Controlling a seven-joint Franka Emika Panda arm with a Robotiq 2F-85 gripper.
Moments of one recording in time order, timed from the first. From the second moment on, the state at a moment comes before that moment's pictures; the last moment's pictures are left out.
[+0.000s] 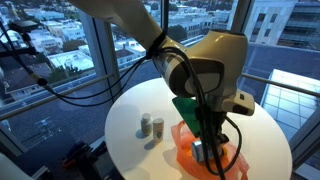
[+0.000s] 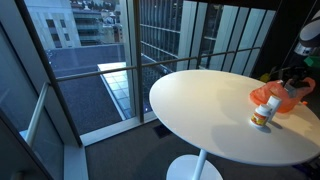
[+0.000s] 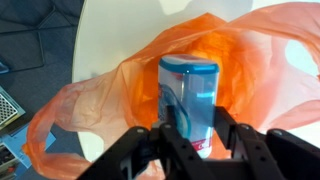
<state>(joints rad) -0.31 0.25 -0.28 -2.16 0.03 2.44 -0.01</state>
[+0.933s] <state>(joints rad) -0.27 -0.10 -0.26 -2.43 0.02 2.40 -0.09</state>
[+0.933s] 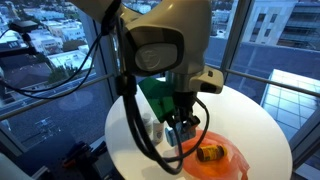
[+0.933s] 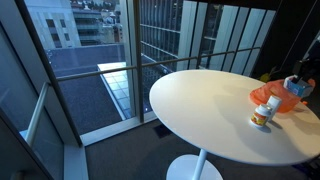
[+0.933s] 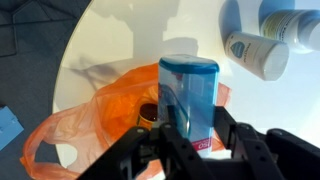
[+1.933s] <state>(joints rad) -0.26 -0.23 -0.28 -2.63 0.00 2.28 -0.30</state>
